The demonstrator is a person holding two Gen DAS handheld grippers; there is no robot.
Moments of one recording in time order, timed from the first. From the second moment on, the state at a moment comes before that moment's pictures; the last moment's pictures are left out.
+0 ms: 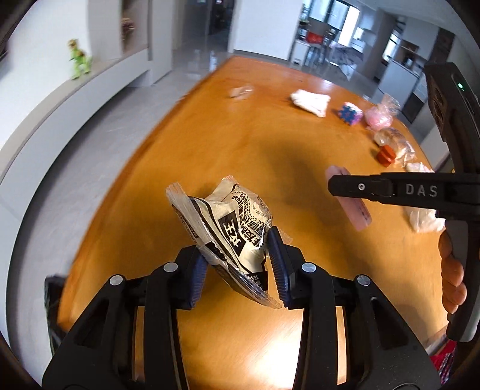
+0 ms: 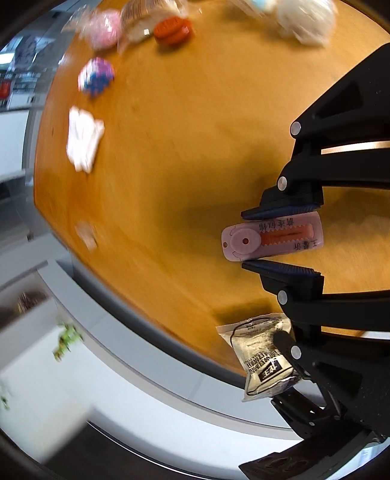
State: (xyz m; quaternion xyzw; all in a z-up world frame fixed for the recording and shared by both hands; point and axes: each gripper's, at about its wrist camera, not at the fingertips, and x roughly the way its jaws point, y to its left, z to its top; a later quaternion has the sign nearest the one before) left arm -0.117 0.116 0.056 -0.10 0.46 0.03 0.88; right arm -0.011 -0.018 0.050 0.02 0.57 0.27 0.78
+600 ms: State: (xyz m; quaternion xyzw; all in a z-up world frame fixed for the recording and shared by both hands) left arm -0.347 0.270 0.006 -0.21 0.44 0.24 0.84; right arm -0.174 0.171 0.049 -0.09 0.56 0.46 0.68
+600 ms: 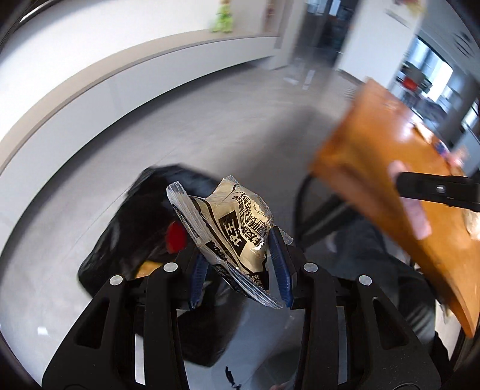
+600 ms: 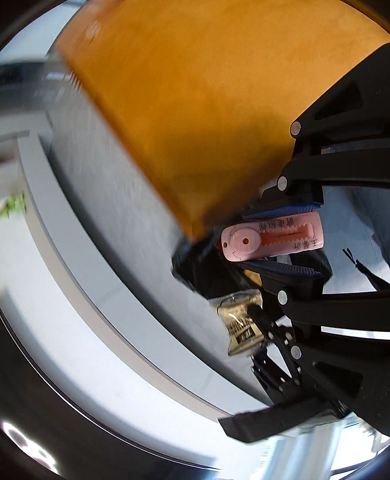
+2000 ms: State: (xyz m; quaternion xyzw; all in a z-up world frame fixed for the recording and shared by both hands) left arm -0.237 0.225 0.074 -0.17 0.41 0.18 0.88; right arm -0.068 0.059 0.087 -0.05 0.51 0.34 0.79
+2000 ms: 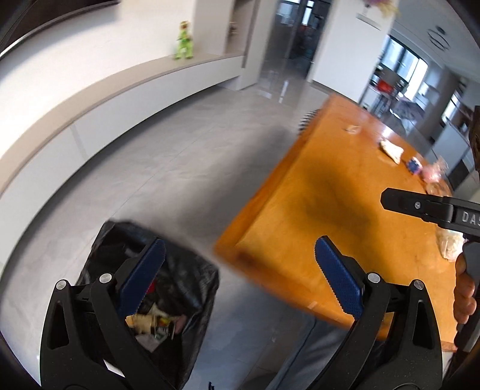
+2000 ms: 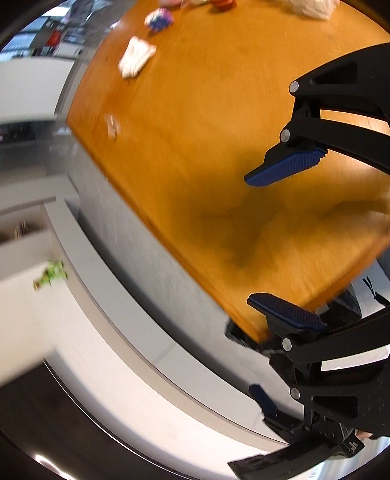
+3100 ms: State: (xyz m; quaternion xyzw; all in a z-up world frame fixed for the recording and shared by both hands) left arm 0.133 0.111 0.064 0.05 0.45 0.02 0.89; right arm 0.242 -0.043 0.022 -0.03 0.57 0.14 0.81
